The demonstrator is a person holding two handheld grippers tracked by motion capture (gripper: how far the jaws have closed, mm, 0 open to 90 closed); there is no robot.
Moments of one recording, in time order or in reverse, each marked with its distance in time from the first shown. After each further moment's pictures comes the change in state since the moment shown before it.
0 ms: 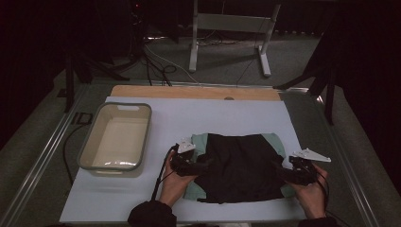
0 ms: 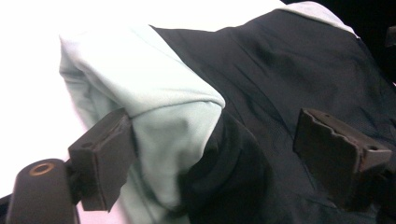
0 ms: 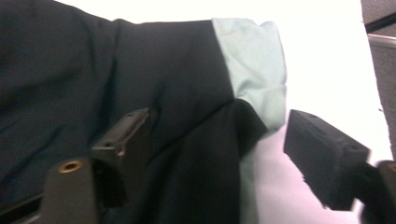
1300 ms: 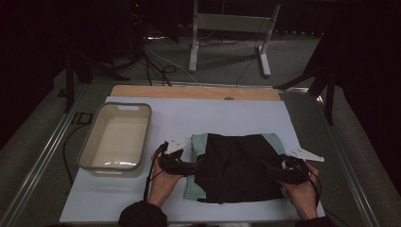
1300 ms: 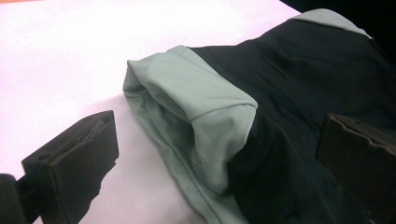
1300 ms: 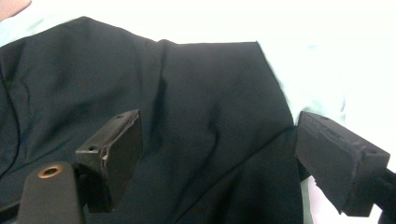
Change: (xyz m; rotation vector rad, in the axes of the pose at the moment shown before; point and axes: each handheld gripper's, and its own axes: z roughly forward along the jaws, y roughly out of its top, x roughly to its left) left arm 0.015 0.004 -0.029 -0.034 0.058 0.082; right arm 0.023 0.007 0.002 -0.045 0.081 0.001
